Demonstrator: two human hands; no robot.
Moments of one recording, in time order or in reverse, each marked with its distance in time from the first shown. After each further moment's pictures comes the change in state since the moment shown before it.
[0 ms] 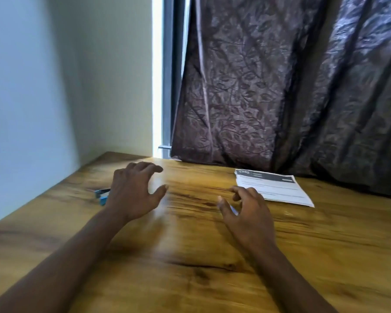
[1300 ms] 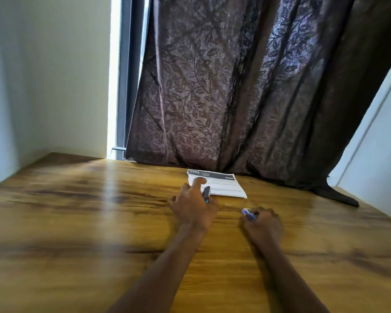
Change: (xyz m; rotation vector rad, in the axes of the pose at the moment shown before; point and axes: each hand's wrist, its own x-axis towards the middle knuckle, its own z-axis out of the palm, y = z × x) left_hand -0.033 0.231 0.033 -0.559 -0.011 -0.249; right_hand -0.022 0.121 -0.091 -0.412 0.060 0.512
